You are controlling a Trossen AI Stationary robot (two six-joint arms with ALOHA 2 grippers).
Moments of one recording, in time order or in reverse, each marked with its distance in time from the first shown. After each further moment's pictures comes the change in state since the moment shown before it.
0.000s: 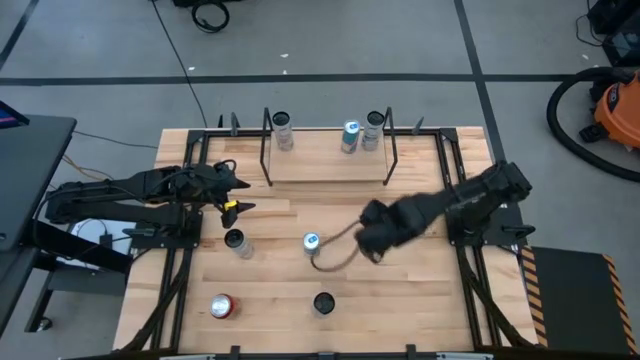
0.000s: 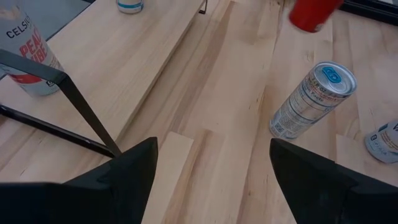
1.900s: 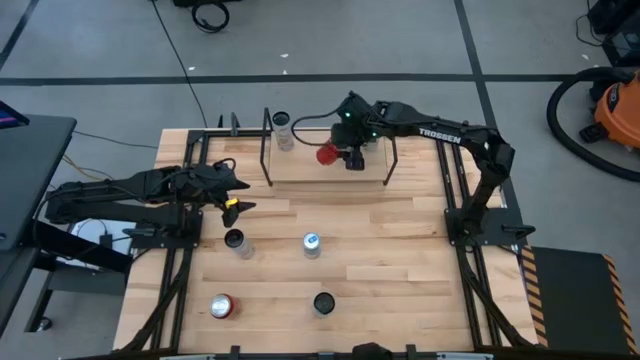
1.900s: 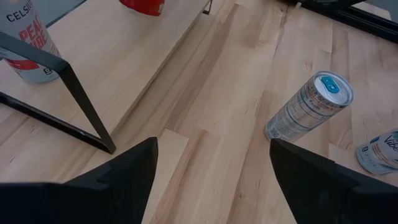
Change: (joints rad) left arm 0.000 0.000 0.000 0.001 0.000 -0.079; right arm -0.813 0.061 0.000 0.654 -0.271 -1.616
